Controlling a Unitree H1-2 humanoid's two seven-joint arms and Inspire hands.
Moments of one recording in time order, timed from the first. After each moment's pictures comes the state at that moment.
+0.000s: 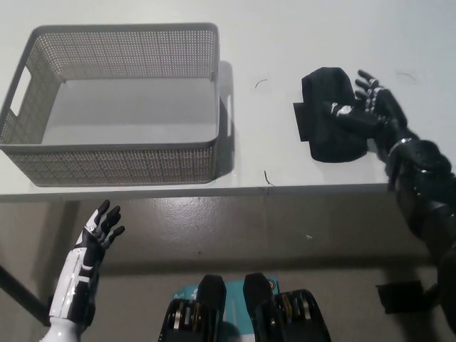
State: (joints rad) left_arm 0.06 0.15 0.03 -0.12 -0.05 -0.26 -0.08; right_arm -1.04 -0.18 -0.16 1.38 0.04 -0.27 0.07
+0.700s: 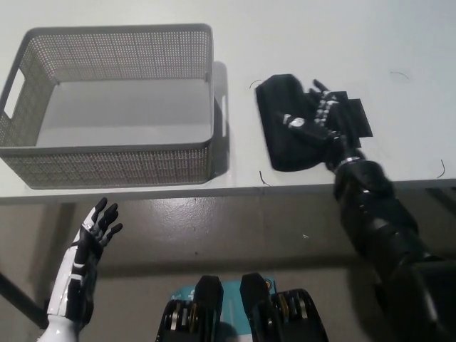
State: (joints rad) left_arm 0.05 0.15 0.04 -0.12 -0.06 -0.26 -0.08; right_arm -1.02 -0.01 -0.21 1.39 0.12 -0.36 0.05
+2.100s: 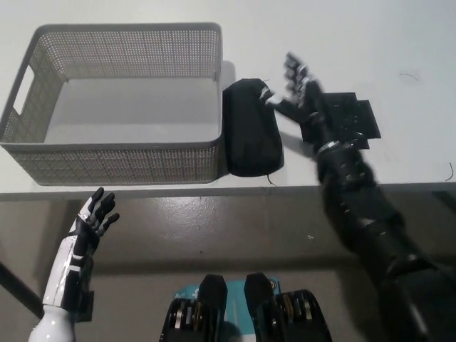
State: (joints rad) left_arm 0.02 0.16 0.05 -0.12 -0.07 -0.26 -0.09; right_arm -0.99 -0.04 -0.01 1.12 0.03 -0.39 -0.06
